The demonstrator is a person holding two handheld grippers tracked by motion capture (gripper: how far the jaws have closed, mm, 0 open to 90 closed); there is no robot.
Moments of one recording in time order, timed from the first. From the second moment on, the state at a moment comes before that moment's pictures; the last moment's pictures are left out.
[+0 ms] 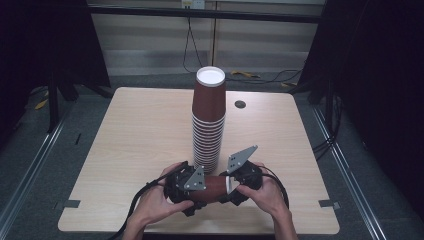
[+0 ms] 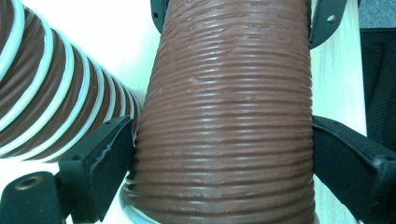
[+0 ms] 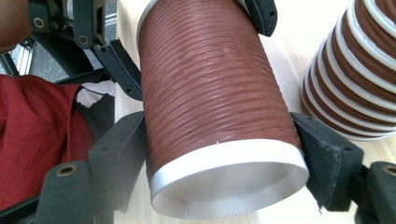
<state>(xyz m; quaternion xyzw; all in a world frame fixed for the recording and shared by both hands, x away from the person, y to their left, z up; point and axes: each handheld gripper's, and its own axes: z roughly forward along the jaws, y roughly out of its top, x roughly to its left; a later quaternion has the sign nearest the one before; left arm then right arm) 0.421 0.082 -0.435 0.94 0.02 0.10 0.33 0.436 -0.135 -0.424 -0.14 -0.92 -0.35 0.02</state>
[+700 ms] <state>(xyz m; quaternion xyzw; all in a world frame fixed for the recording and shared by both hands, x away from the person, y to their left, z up) 0.423 0.097 -0.429 0.91 0.06 0.11 0.40 0.435 -0.148 -0.429 -0.18 -0.91 -0.37 0.00</state>
